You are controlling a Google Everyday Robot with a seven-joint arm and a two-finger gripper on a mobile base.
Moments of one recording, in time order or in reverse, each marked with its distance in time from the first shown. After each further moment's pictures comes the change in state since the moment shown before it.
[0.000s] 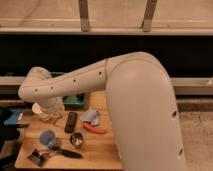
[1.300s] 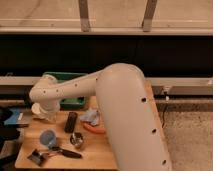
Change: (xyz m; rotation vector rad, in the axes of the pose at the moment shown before) arm -0.047 0.041 0.083 -0.230 -0.044 -0.021
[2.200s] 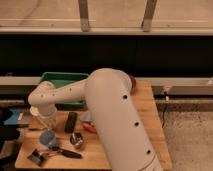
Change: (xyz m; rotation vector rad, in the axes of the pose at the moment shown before) arm 0.007 0.020 0.061 -0.071 0.099 -0.022
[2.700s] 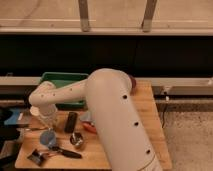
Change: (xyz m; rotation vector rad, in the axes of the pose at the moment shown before) arm 0.001 -0.001 0.001 0.005 0.021 0.000
